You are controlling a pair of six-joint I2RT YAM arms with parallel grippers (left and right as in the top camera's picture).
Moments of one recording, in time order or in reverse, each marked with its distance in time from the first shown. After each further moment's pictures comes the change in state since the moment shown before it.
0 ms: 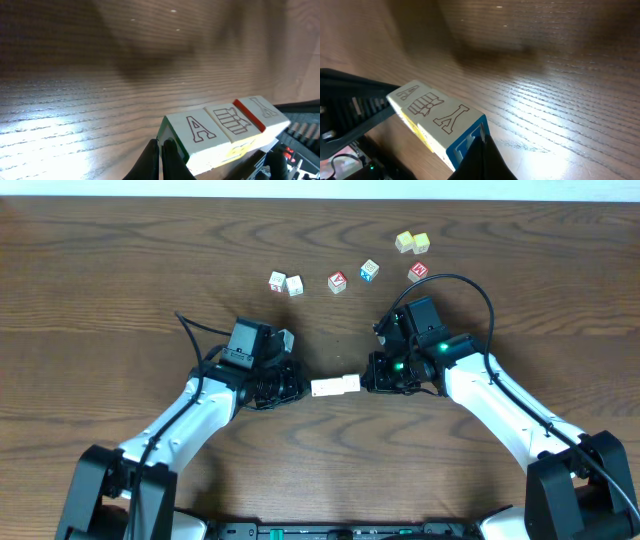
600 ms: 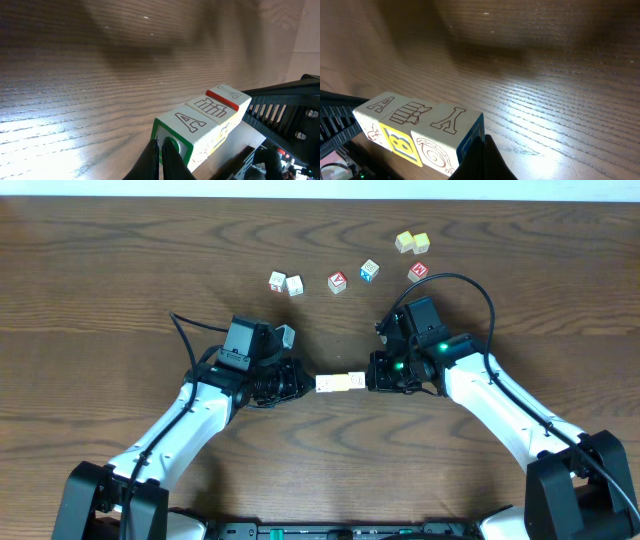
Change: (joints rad) left arm 0.000 -0.048 0.000 0.006 0.029 0.000; right arm 0.000 0.000 0.000 0.005 0.040 0.003
